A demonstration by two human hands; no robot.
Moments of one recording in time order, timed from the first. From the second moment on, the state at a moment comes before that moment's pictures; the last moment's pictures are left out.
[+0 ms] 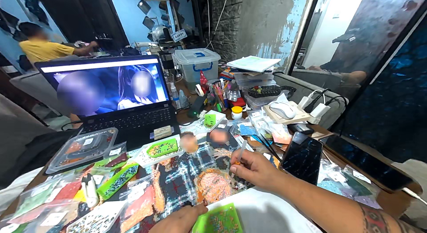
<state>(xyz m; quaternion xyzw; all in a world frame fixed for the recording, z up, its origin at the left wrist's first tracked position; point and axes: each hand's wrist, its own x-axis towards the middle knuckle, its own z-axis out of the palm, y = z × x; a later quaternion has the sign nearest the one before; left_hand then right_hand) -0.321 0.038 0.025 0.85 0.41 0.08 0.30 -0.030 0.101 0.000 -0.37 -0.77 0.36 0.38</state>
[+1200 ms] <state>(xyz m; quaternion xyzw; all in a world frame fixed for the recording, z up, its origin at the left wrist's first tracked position) -0.320 0.037 0.027 0.85 0.42 0.08 0.31 -0.032 0.102 0.001 -0.38 -0.78 0.38 0.32</state>
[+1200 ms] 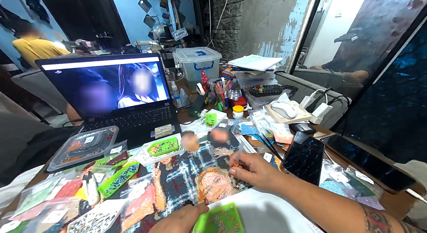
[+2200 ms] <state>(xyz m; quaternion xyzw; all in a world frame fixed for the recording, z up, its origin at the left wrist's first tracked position) -0.319 0.034 0.027 0.86 0.42 0.08 0.29 -0.026 0.098 0.001 -0.33 -0.80 0.34 0.35</state>
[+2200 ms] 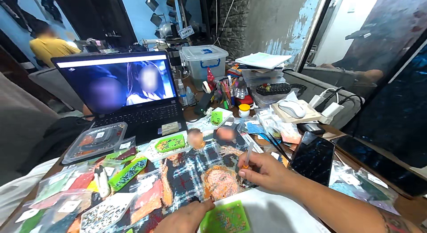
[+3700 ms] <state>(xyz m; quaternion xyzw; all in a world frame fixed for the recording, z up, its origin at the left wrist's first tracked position) -0.319 0.034 0.027 0.86 0.41 0.08 0.29 -0.025 0.096 0.003 -0.31 -0.83 0.33 0.33</state>
